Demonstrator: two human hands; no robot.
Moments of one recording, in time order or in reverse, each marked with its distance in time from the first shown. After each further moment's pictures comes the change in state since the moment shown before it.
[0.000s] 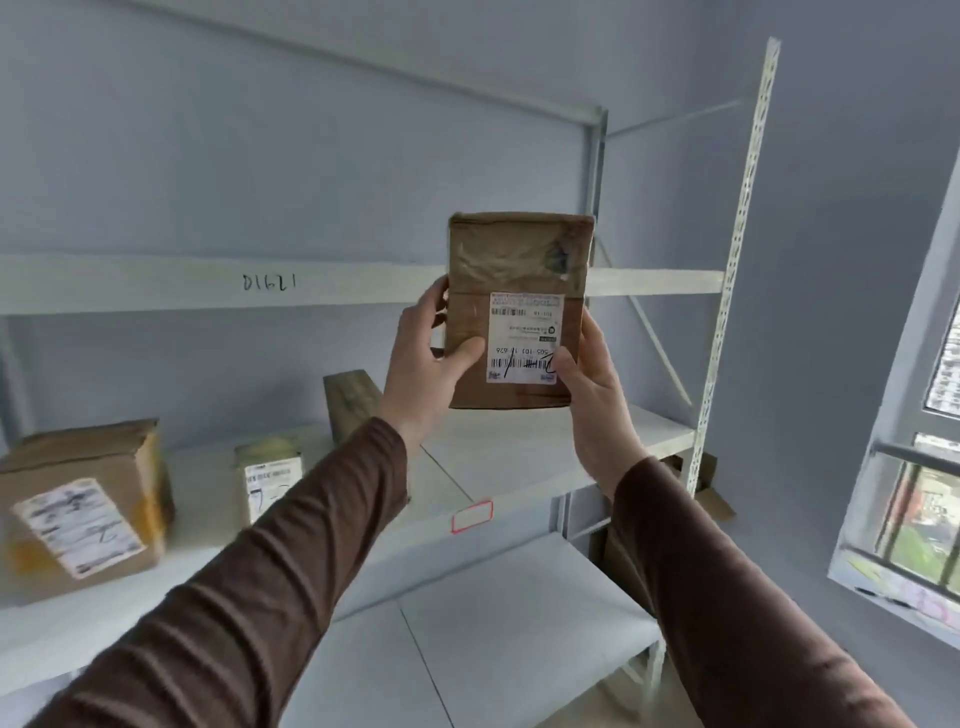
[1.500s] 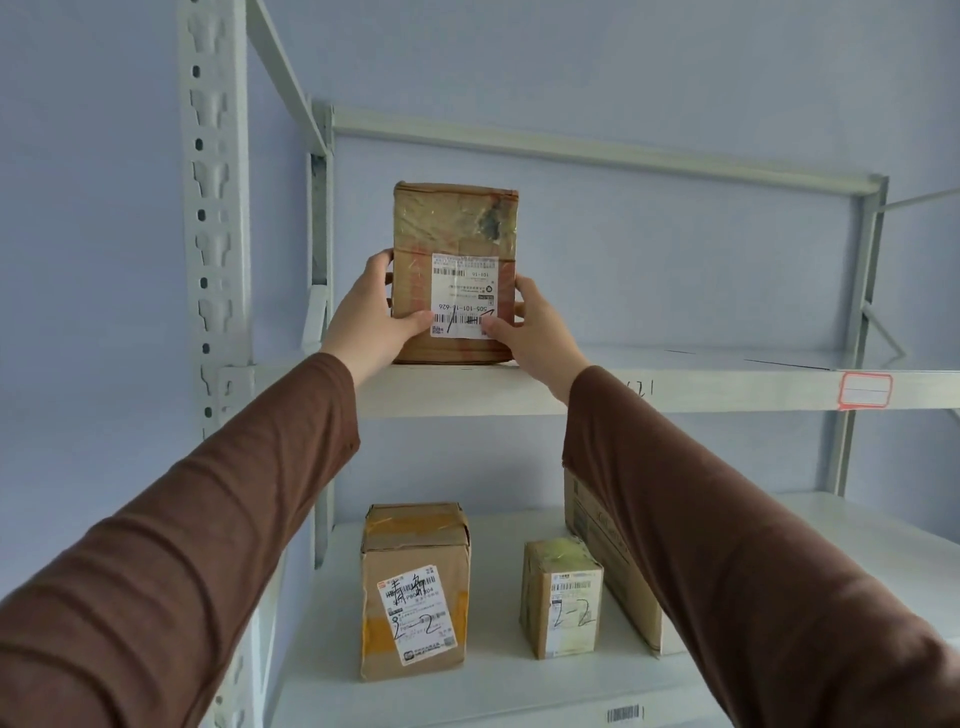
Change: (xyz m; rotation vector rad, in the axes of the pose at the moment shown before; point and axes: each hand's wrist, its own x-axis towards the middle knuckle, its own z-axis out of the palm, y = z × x) left_hand 0.119 -0.050 -0.445 0.575 0.180 -0.072; right_hand 0.142 -0.021 0.452 -0.347 -0.359 -0.100
